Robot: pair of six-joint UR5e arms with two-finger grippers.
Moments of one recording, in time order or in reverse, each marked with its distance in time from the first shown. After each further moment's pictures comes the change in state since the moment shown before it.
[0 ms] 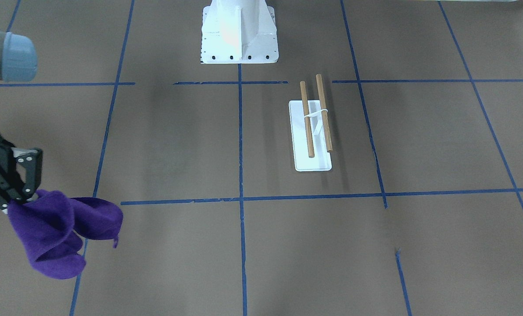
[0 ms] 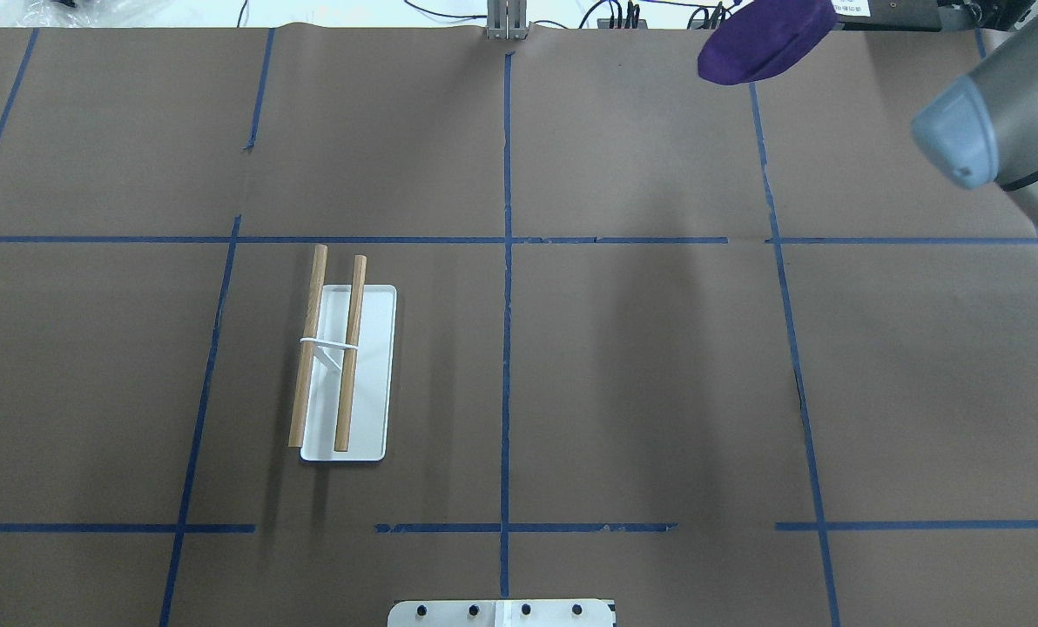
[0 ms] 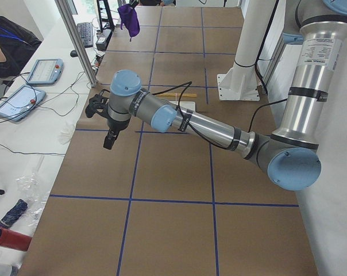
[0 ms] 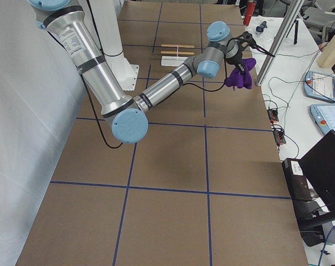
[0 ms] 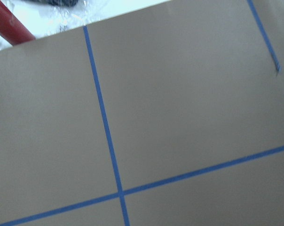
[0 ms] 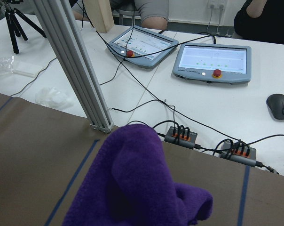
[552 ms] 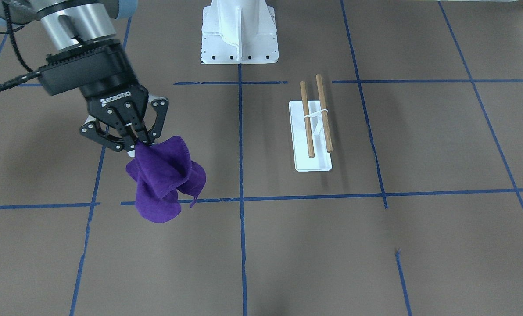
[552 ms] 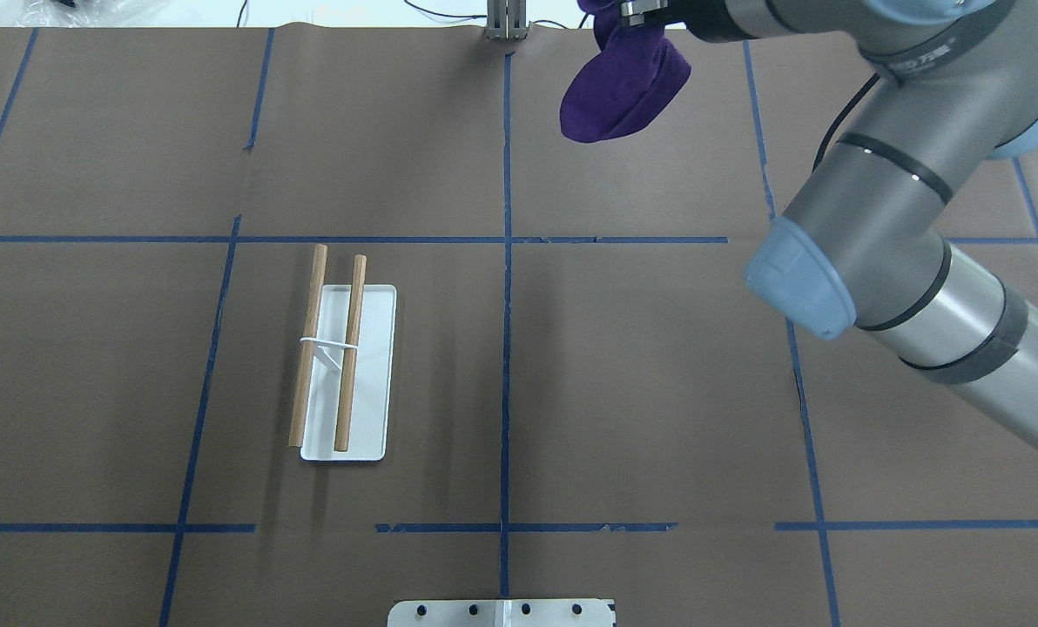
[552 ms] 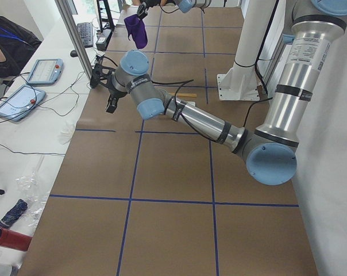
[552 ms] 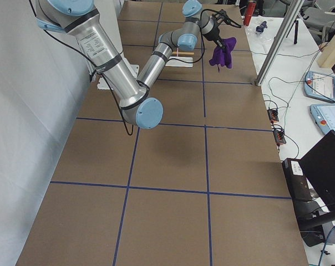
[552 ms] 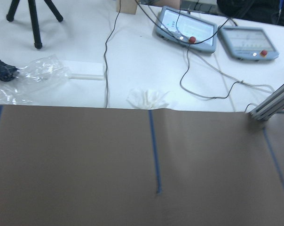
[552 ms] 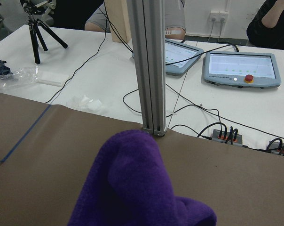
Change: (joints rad) left arm 0.166 -0.146 -0.005 -0.409 -0.002 -0.801; right arm -0.282 0.133 0.182 -0.293 -0.330 0.110
